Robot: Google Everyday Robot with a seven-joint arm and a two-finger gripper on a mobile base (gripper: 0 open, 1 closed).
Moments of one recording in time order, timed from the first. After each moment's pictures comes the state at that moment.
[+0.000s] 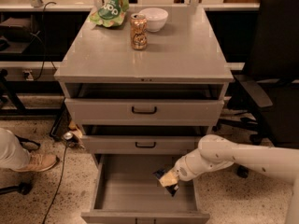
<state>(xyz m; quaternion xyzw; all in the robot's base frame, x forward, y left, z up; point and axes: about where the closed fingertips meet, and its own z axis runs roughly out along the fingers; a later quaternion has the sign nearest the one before) 0.482 -0.075 0.446 -0.35 0.88 0.30 0.12</state>
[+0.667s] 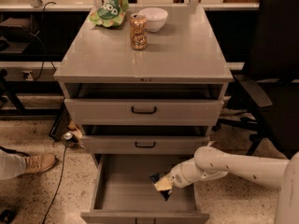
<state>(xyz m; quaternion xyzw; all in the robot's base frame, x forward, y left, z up) 0.487 -0.057 0.389 -0.32 0.88 0.32 0.14</state>
